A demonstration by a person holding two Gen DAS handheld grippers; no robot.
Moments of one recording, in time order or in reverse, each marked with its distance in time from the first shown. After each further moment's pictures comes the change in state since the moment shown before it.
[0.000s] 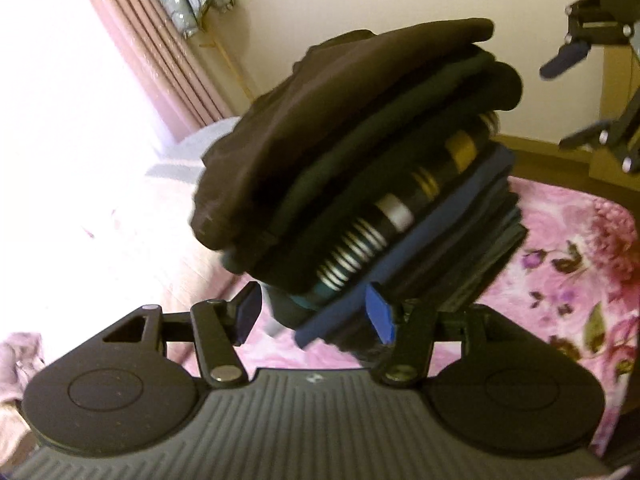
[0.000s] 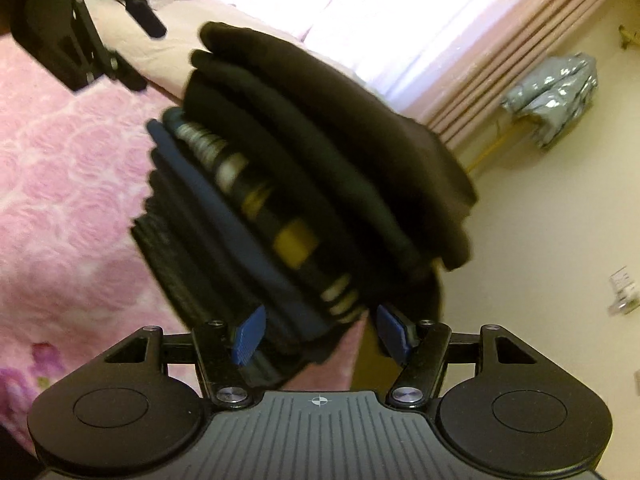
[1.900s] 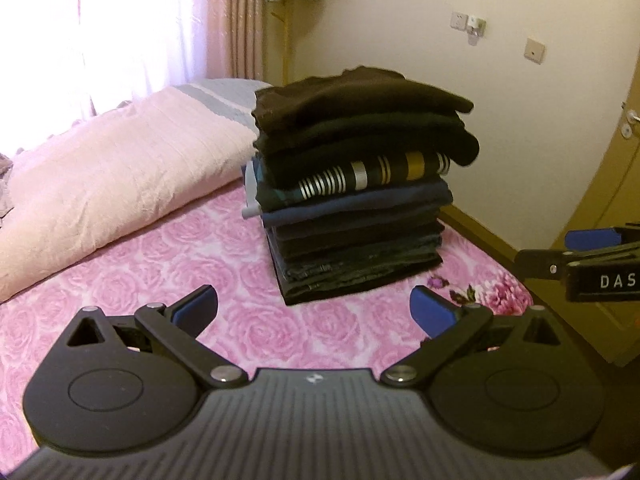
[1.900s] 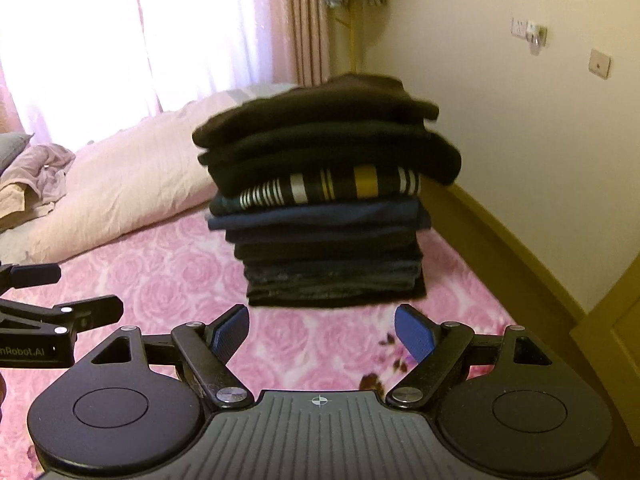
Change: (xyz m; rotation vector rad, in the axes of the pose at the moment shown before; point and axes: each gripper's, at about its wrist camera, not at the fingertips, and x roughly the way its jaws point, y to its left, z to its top) left arm -0.162 0.017 -0.106 -0.498 -0.030 -0.132; right arm -0.145 0.098 0.046 0.888 0.038 -0.043
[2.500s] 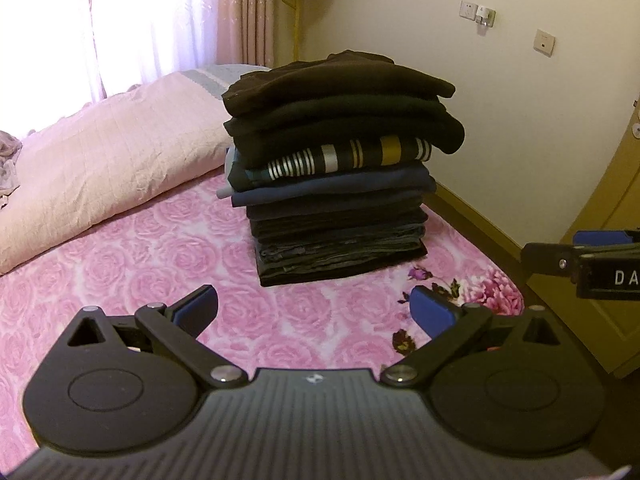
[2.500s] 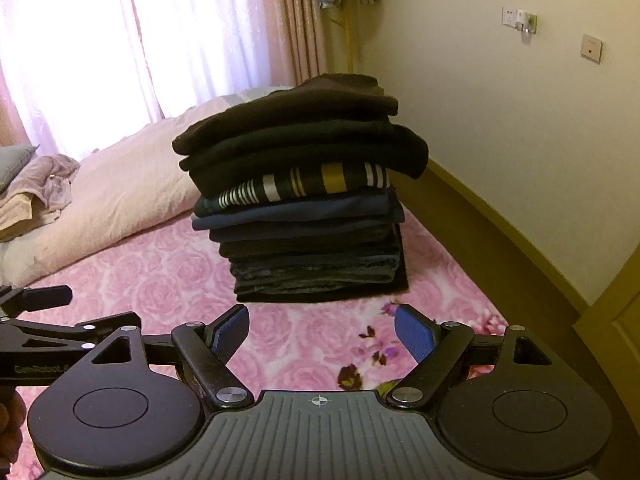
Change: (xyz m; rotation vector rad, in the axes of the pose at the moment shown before) left arm 0.000 -0.069 -0.009 -0.036 0.045 0.045; right arm -0.024 -0.058 -0.012 0.031 0.007 0.036
